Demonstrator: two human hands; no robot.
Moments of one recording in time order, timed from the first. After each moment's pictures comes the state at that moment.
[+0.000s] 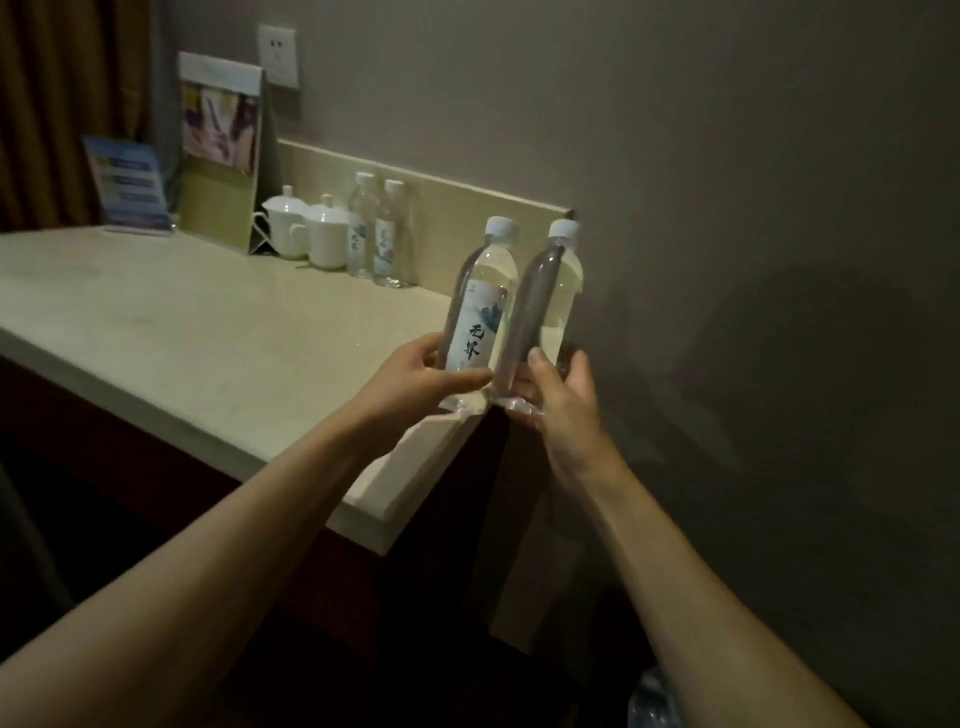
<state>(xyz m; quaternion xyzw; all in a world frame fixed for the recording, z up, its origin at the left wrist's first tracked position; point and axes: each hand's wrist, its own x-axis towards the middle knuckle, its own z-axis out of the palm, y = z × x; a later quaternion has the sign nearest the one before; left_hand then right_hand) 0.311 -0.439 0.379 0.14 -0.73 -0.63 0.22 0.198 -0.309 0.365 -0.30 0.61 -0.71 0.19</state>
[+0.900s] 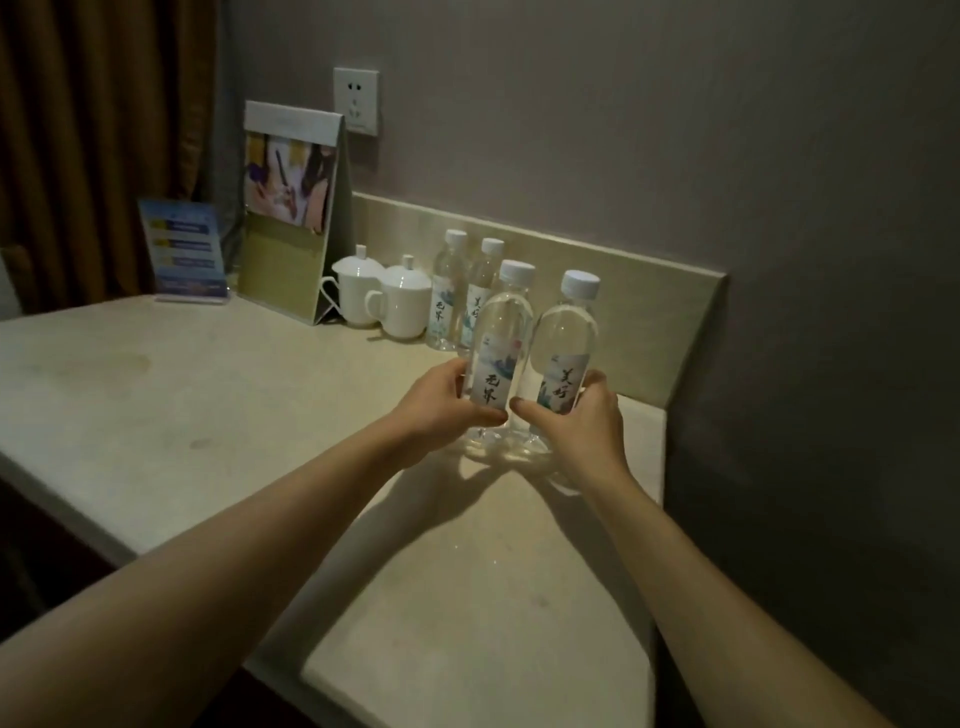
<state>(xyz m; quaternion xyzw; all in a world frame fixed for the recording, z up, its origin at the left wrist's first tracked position) 0.251 -0.661 0.380 0.18 -0.77 -0.57 0.21 0.144 -0.535 0.367 -0.27 0.81 -0.53 -0.01</state>
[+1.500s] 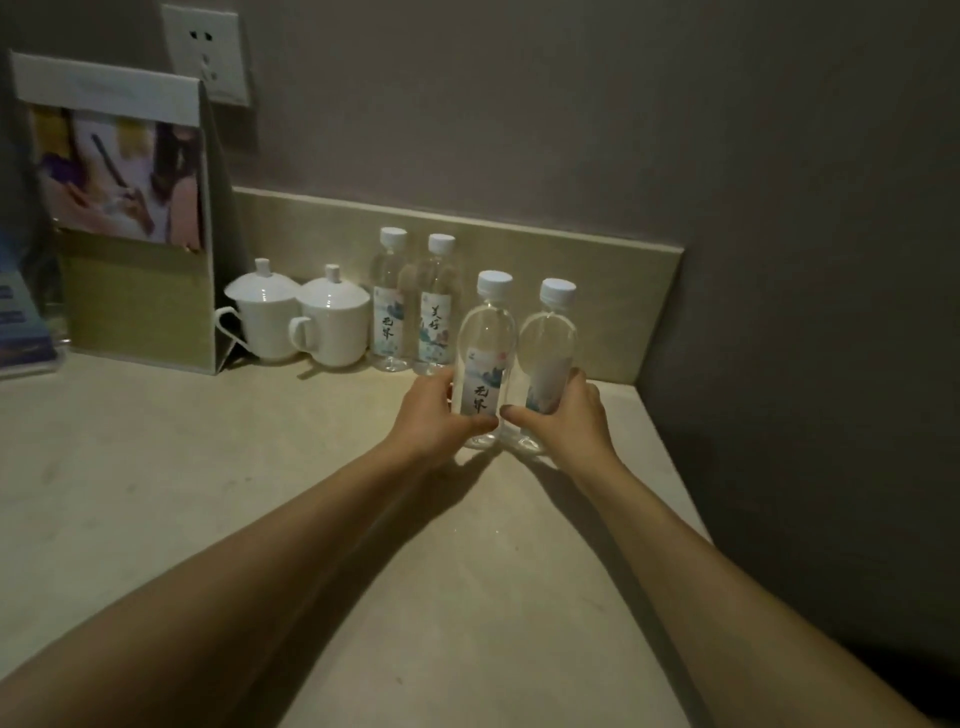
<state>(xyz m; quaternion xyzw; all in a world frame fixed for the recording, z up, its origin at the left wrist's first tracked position) 0.191 -0.741 0.358 0.10 -0.82 -0.53 0.18 0.135 -0.597 0.368 -0.13 0.87 -0.47 -0.04</state>
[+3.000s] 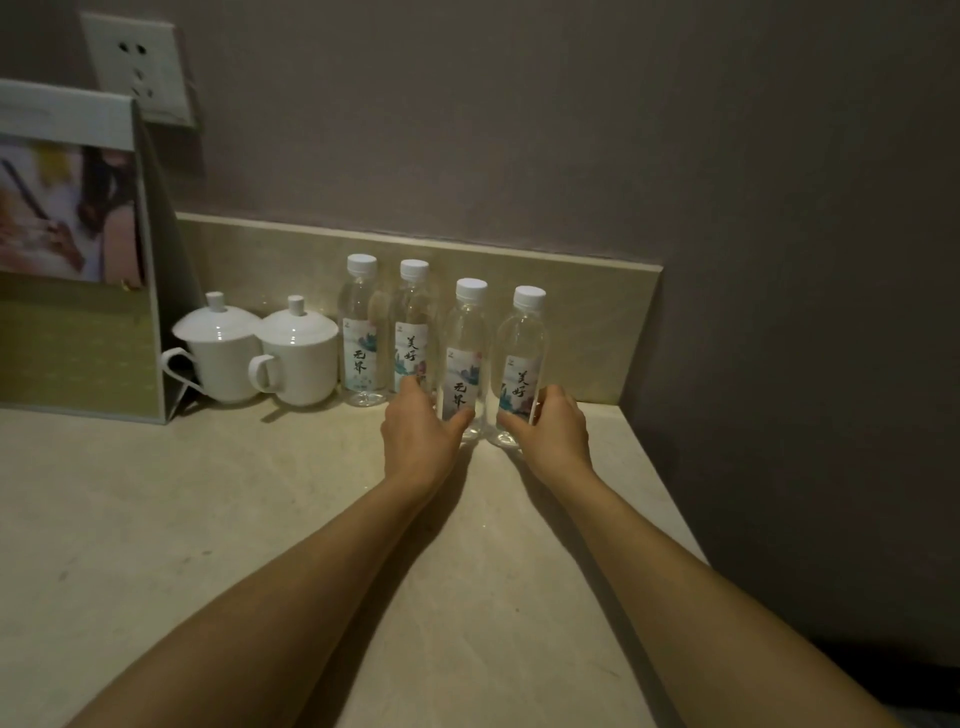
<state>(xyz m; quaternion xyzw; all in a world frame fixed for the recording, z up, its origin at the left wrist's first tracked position) 0.134 -0.750 0.345 0.19 -0.82 -0.42 0.32 0.089 -0.620 0.358 -0.08 0.89 -0.43 -0.08</state>
